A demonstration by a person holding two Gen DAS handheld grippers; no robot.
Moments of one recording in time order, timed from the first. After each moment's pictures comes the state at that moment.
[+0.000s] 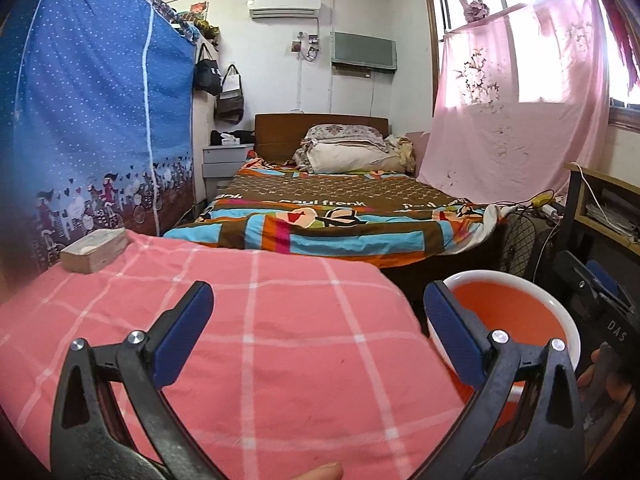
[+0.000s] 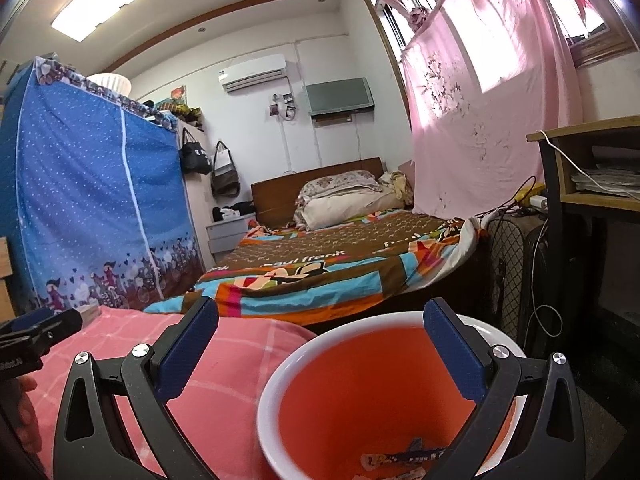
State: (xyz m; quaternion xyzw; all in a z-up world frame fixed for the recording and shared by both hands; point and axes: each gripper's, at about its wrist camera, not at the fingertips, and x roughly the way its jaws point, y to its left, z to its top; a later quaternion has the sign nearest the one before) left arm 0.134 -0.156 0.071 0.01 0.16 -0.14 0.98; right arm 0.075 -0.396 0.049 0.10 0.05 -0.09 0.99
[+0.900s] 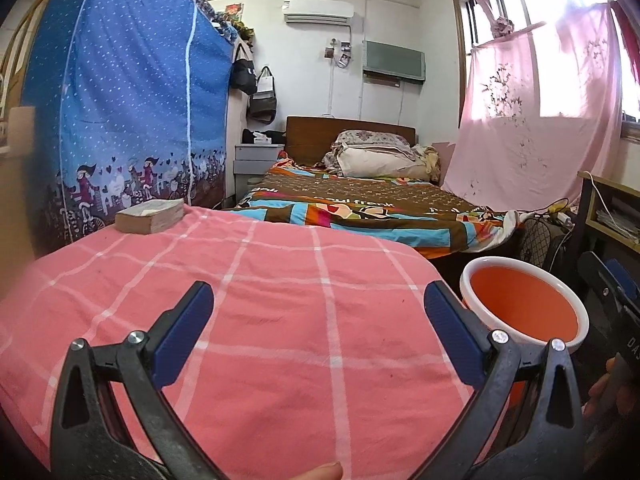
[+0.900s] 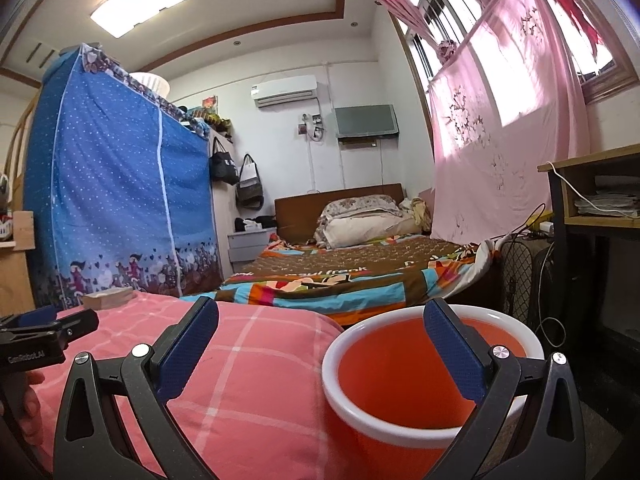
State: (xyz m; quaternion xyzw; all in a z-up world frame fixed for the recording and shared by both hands) left arm 0.084 -0.092 0.046 -0.02 0.15 -0.10 0.98; right arm 0.024 -0.321 0.034 0.06 0.01 -0.07 1.00
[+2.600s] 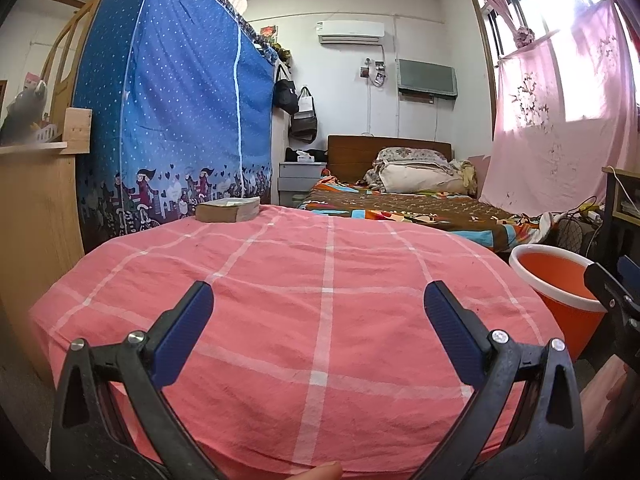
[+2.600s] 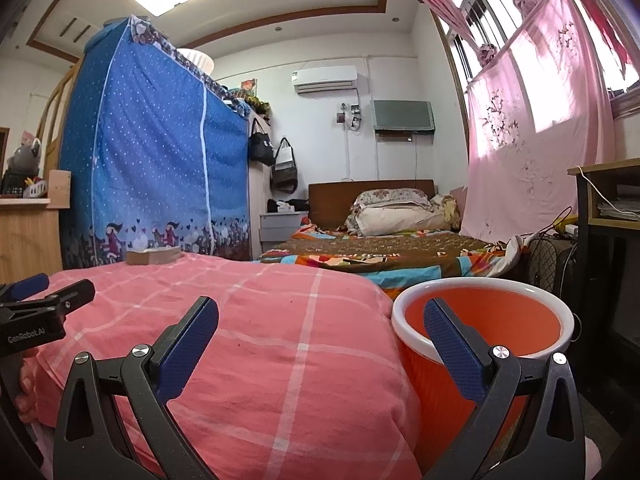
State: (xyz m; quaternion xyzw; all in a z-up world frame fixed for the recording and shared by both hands) left arm 0.031 -0.023 0.007 -0.01 0.11 -0.03 0.99; right arm -0.005 -0.250 -0.006 0.01 0.03 -0.01 1.00
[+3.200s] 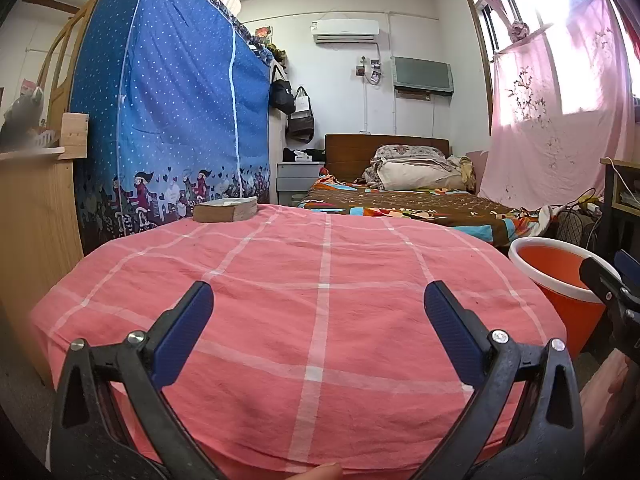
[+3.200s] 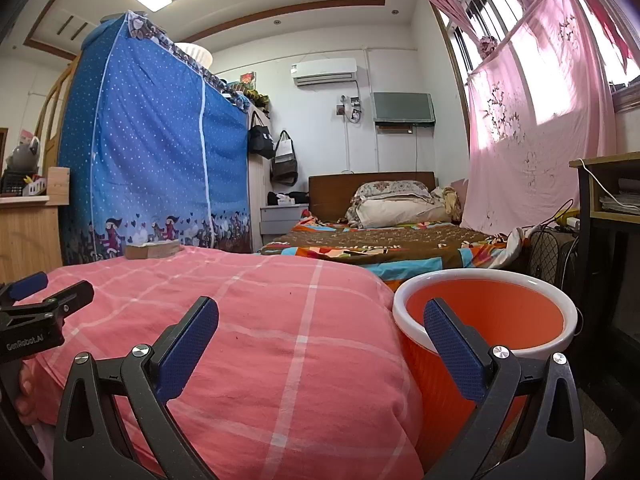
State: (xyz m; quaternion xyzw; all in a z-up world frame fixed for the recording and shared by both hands) left arm 0.030 -0.027 0.004 0.00 0.11 -0.03 0.99; right arm -0.001 -0.254 -0.007 0.02 0.04 -0.01 1.00
